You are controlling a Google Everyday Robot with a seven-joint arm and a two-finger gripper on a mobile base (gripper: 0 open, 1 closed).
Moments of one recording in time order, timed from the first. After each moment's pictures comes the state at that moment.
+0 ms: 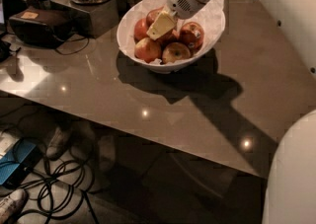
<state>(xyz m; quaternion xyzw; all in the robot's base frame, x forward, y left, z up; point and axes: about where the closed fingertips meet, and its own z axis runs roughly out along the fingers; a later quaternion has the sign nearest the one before) 0.686 -0.015 0.938 -0.53 0.77 0.16 0.32</state>
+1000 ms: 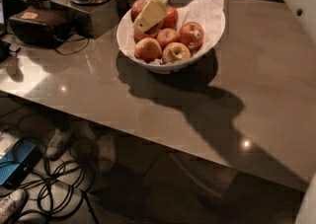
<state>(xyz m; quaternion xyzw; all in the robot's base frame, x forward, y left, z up) 0.635 0.017 0.988 -0.54 0.75 0.19 0.33</state>
